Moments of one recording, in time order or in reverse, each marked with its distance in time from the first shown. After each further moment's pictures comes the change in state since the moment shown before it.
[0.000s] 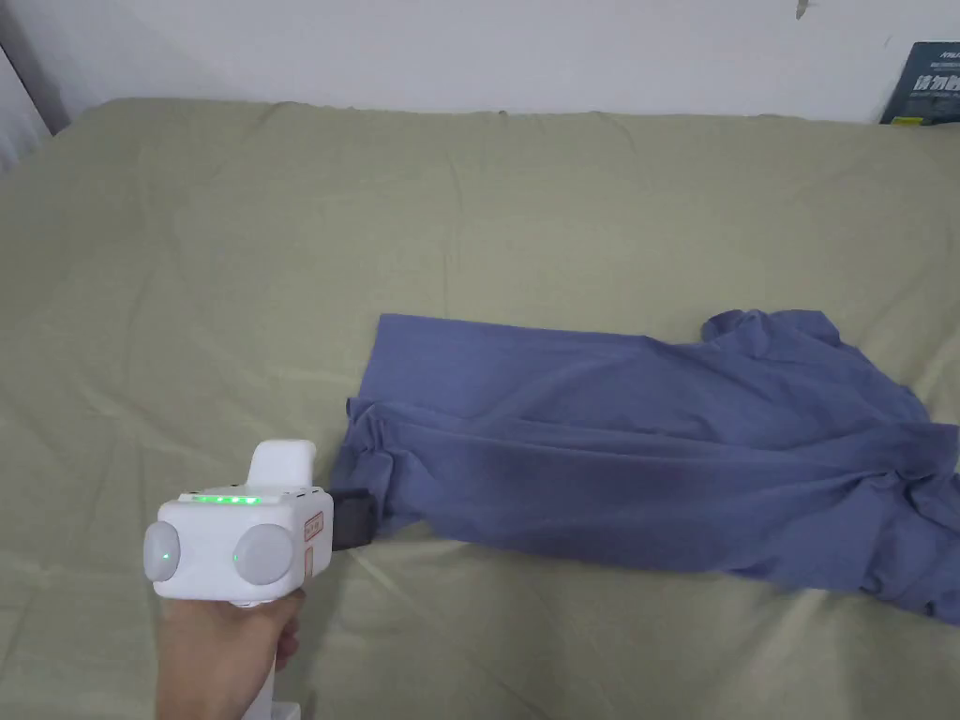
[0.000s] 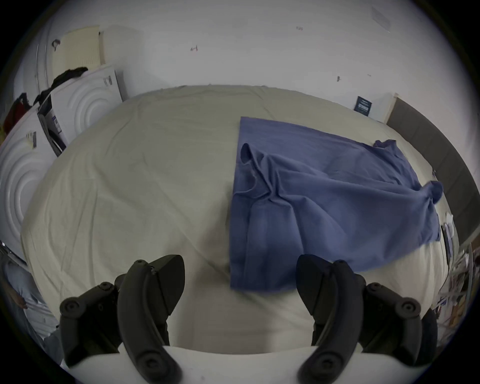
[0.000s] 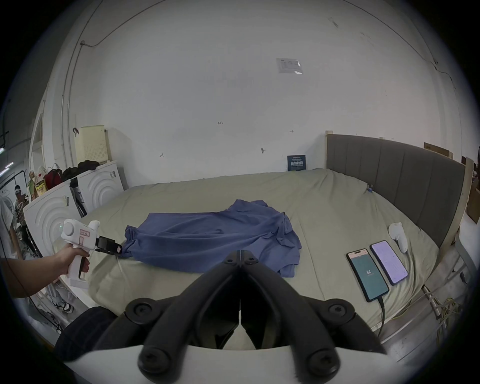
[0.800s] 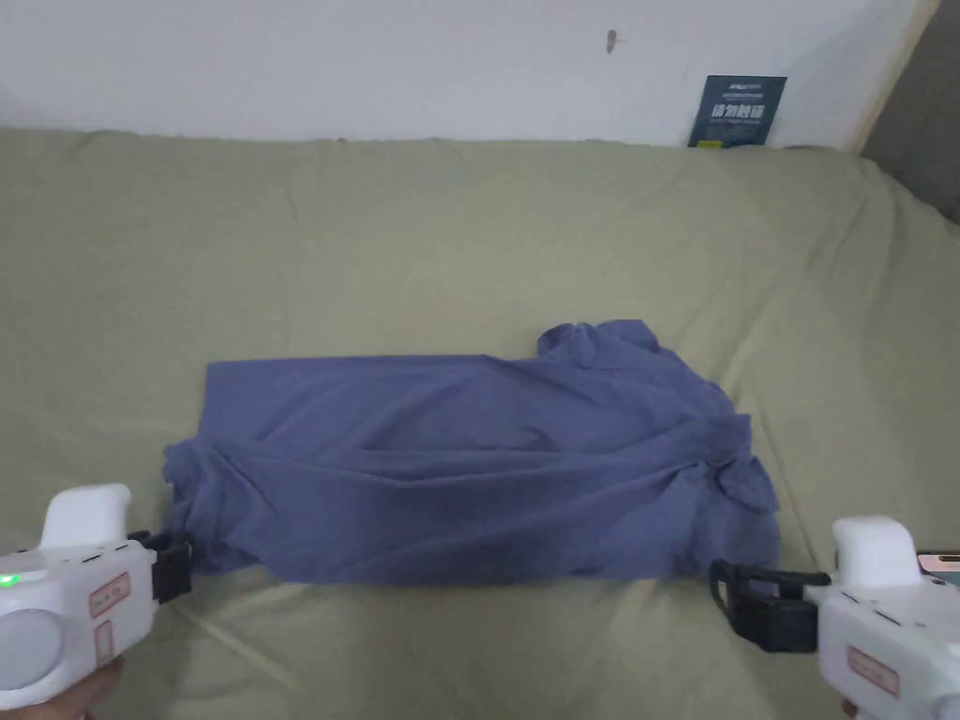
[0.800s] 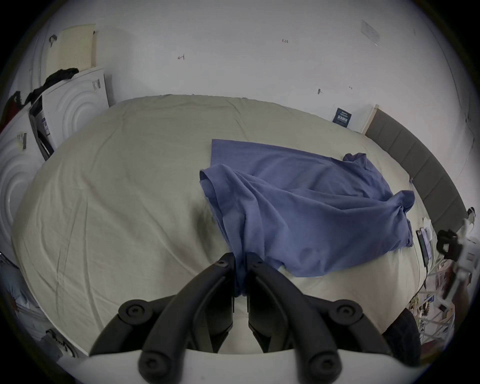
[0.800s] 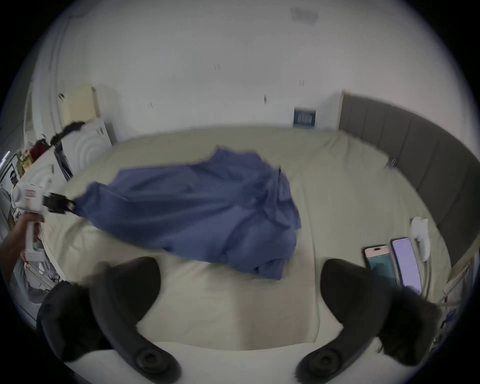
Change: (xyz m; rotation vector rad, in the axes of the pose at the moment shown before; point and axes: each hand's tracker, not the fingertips) left arm 0.013 0.004 0.049 0.067 -0.128 0.005; right arm 0.080 -0.005 -0.175 -0.315 0.018 0.088
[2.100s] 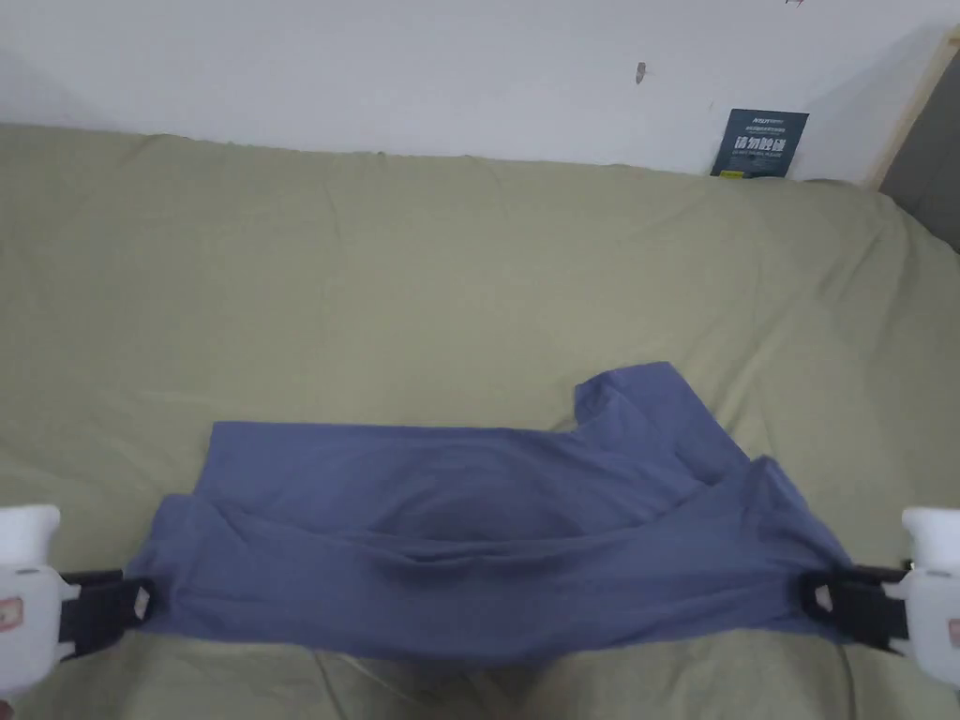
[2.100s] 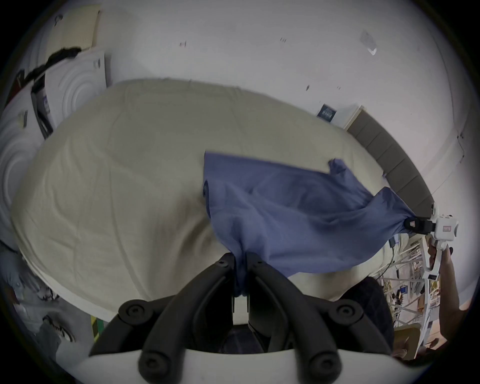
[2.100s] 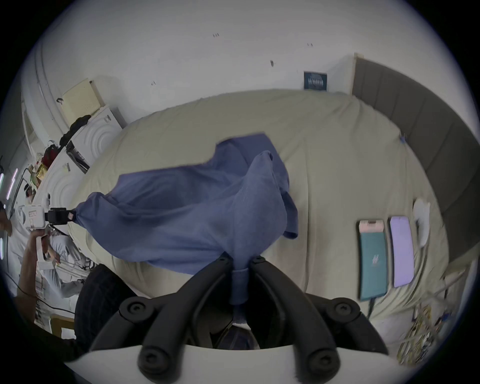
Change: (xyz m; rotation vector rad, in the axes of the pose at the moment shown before) left arm -0.038 -0.045 0.099 -0.161 -0.086 0.058; right arm 0.014 0.007 0.087 -0.274 0.086 -0.121
